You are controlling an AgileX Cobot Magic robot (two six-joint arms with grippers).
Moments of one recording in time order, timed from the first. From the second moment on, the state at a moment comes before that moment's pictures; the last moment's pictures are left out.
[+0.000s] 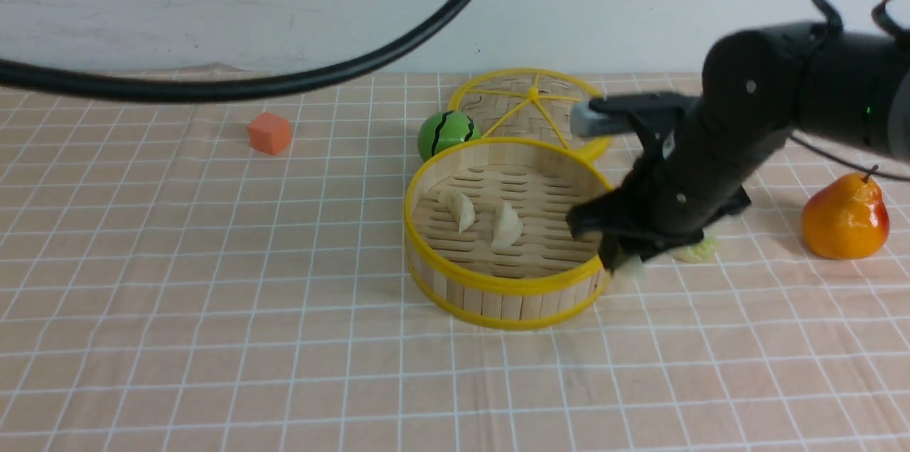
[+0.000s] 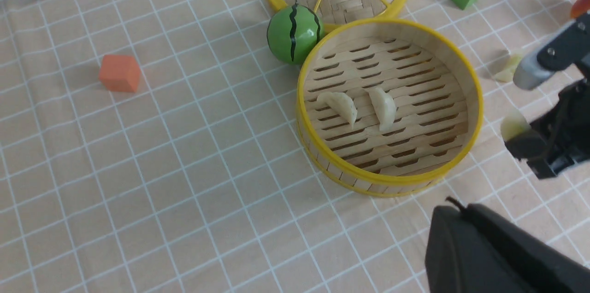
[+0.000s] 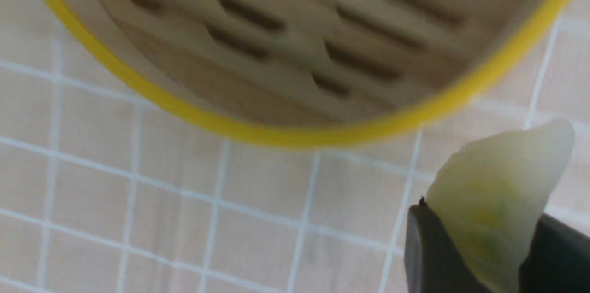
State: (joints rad) right arm 0.40 1.82 -1.49 0.13 0.89 0.13; left arm -0.54 1.39 -1.86 0.07 1.25 -0.15
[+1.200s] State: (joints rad) right arm 0.15 2.06 -1.99 0.10 1.23 0.05; left arm -0.54 0.98 -1.40 0.09 1.25 -0.13
